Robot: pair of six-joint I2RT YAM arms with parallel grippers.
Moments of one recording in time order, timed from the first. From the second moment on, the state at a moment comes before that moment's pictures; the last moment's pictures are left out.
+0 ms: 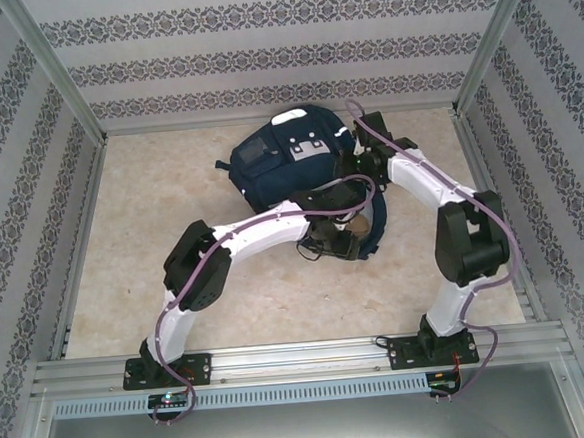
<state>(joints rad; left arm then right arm) -0.92 2.08 1.71 -0.84 0.22 -0.57 0.26 1.73 1.35 -0.59 -0.18 0.51</state>
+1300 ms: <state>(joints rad) -0.37 2.05 1.60 -0.60 0.34 -0.62 0.44 1.47 0.92 -0.53 -0.17 0.62</state>
